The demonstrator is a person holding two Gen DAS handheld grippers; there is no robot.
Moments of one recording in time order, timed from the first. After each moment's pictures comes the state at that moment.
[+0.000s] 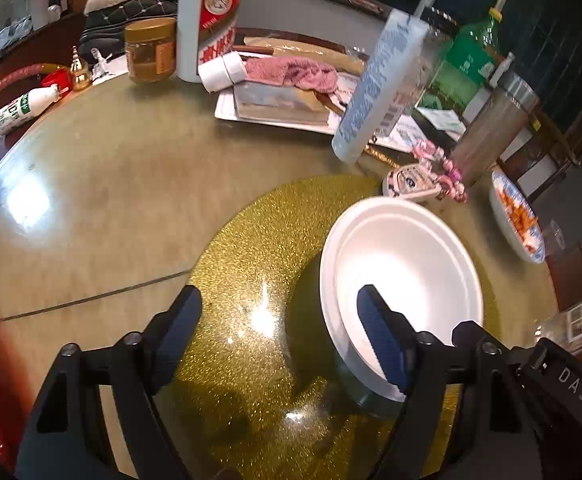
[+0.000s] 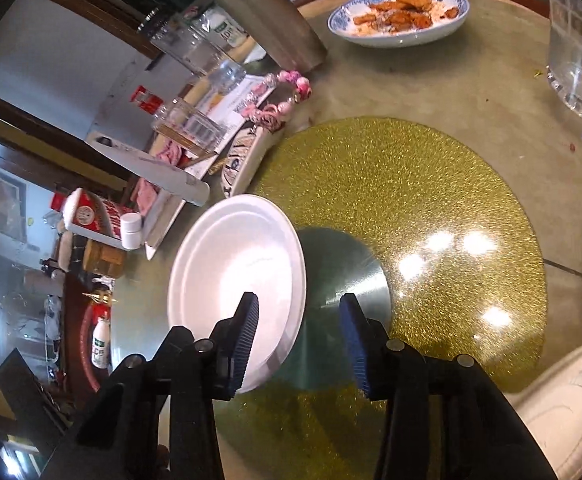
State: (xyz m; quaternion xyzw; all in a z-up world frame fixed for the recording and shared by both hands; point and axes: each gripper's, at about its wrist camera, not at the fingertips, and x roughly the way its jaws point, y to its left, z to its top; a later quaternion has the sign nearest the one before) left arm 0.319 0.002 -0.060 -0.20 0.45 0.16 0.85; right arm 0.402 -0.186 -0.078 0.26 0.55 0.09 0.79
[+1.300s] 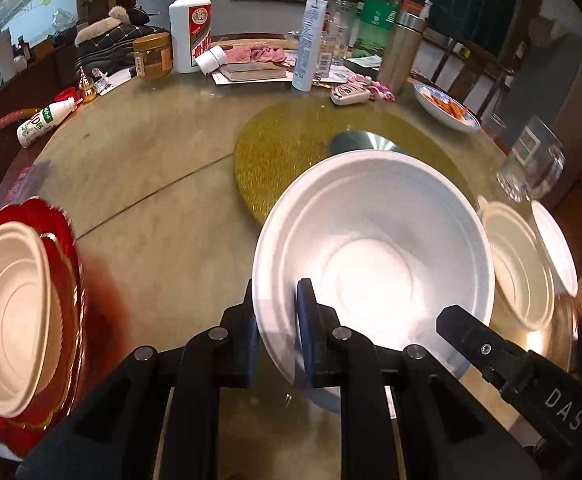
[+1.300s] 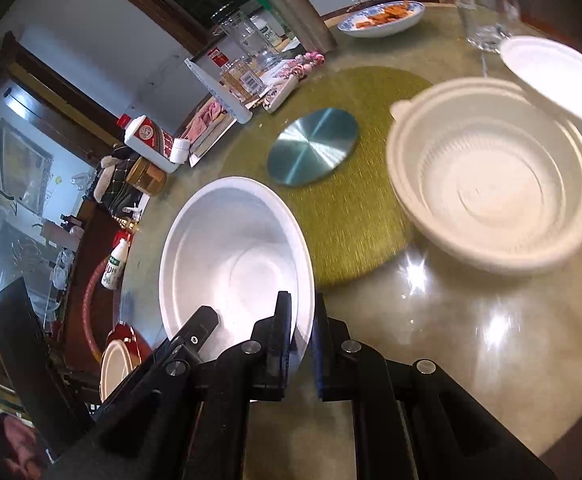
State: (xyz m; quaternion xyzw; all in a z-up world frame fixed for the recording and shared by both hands) left arm 0.141 -0.022 -0.040 -0.10 0.46 0.07 0.88; right arm 0.170 -0.186 -0.047 0.23 0.50 0.12 0.83
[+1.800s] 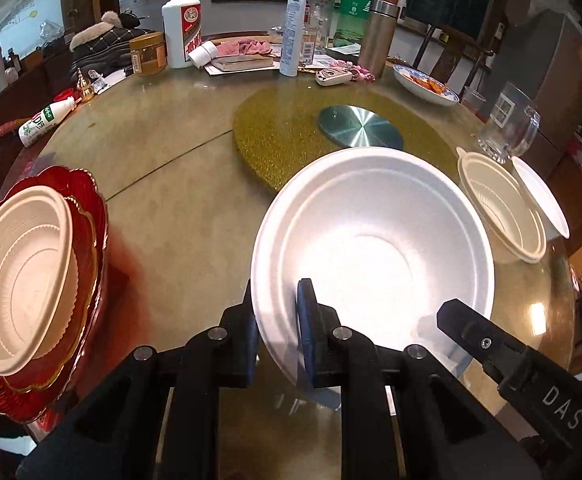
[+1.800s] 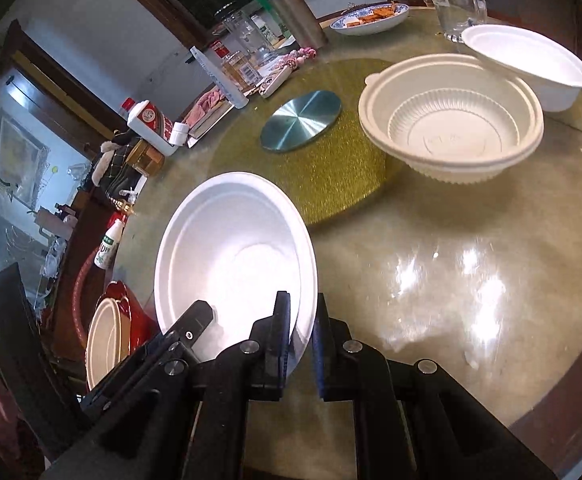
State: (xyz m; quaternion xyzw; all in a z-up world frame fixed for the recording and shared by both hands) left arm 0.097 -0.022 -0.046 -0.07 0.46 0.04 0.88; right arm 0.118 -0.183 -0.051 0.21 0.50 0.11 0.84
